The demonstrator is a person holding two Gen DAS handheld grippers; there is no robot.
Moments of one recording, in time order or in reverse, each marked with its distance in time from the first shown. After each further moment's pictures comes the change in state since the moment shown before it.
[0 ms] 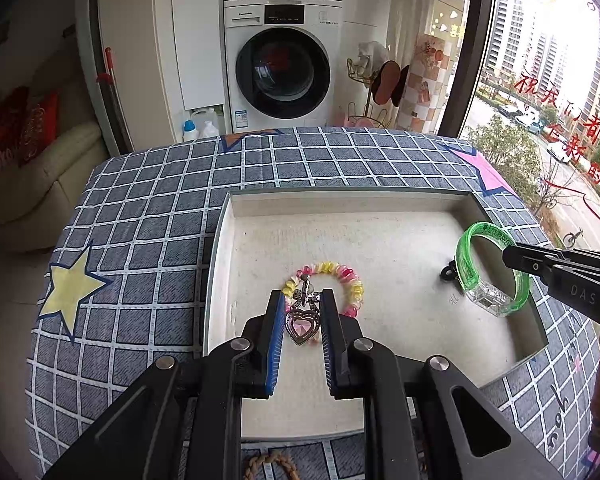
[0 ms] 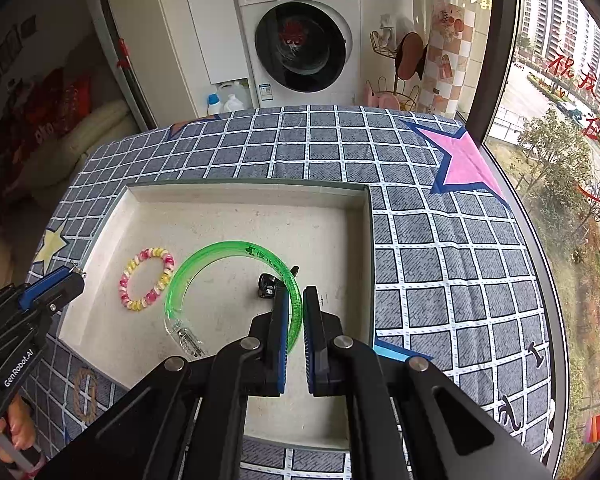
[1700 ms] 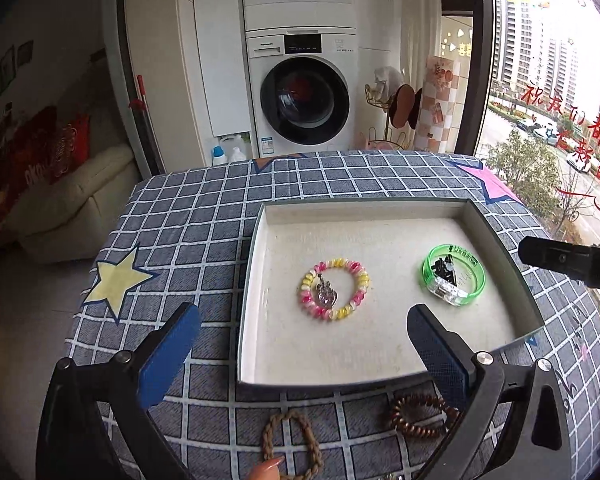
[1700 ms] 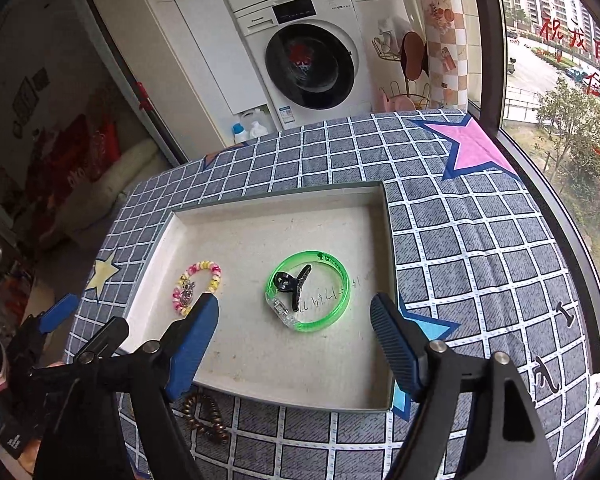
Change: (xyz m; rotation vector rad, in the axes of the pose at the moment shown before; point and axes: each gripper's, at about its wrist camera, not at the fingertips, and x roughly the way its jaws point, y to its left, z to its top) left arm -0.062 0.000 -0.031 0.003 -0.107 0.105; right arm -0.041 -0.010 -0.026 0.129 -0.094 0.169
